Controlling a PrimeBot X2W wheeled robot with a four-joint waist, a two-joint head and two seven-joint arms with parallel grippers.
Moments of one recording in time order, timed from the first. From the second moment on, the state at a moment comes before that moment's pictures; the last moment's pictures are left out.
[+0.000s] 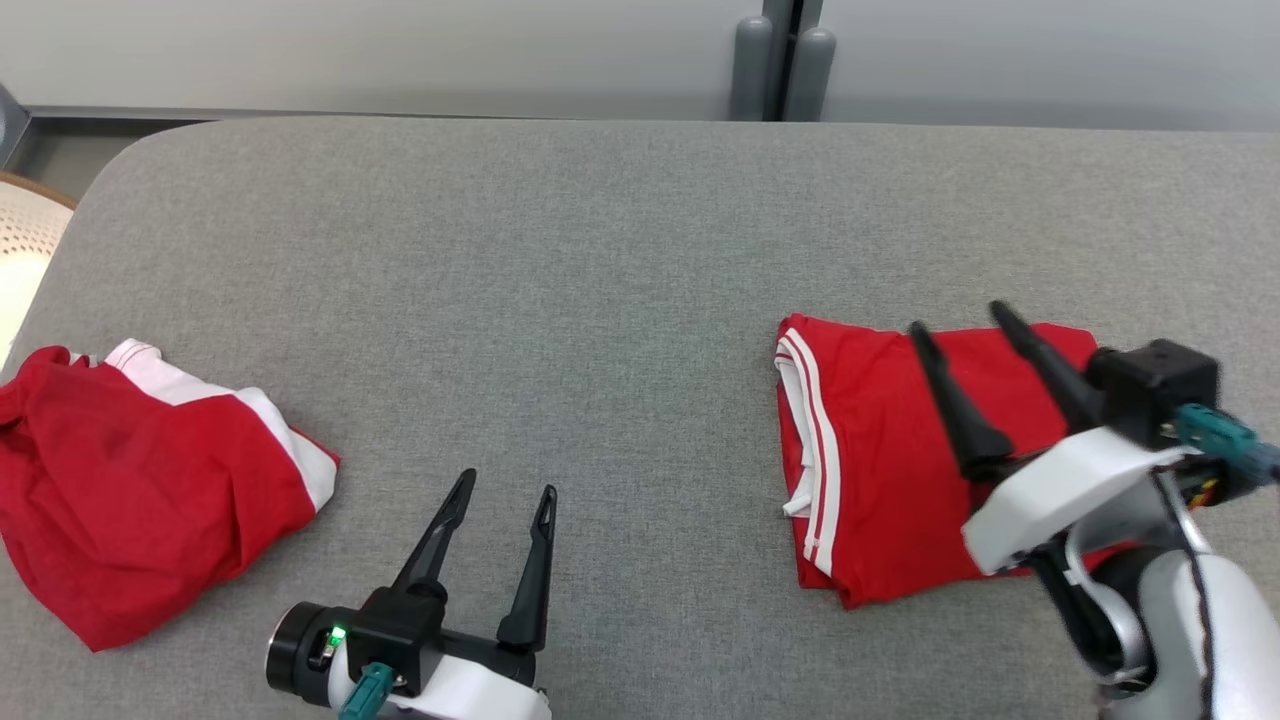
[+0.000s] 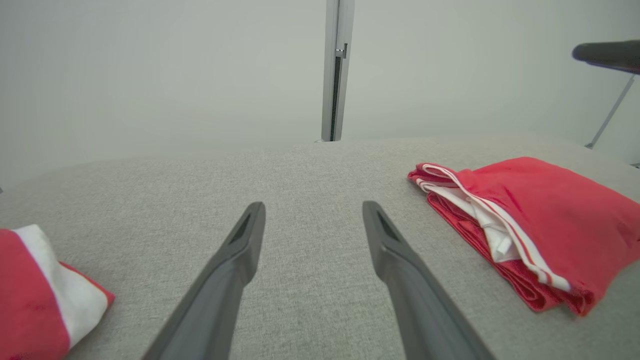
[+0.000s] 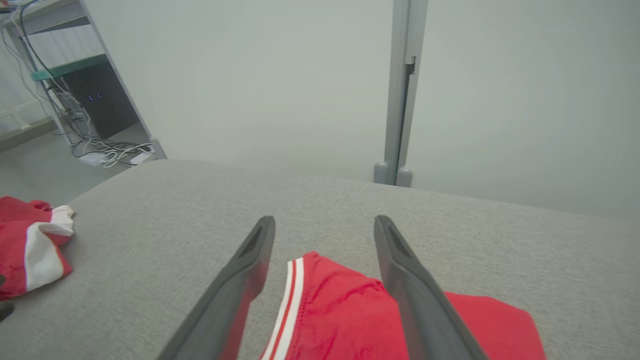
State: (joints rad) left arm -0.03 0.05 -0.32 0.14 -0.15 0.04 -0.26; right arm -0.25 -0.11 0.19 -0.03 0.24 0.13 0.31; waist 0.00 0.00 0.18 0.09
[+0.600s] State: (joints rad) left arm 0.11 0.05 -0.15 -0.10 -0.18 0.12 -0.26; right arm -0.13 -0.22 0.11 0.27 0.20 0.13 -0.26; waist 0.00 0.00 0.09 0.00
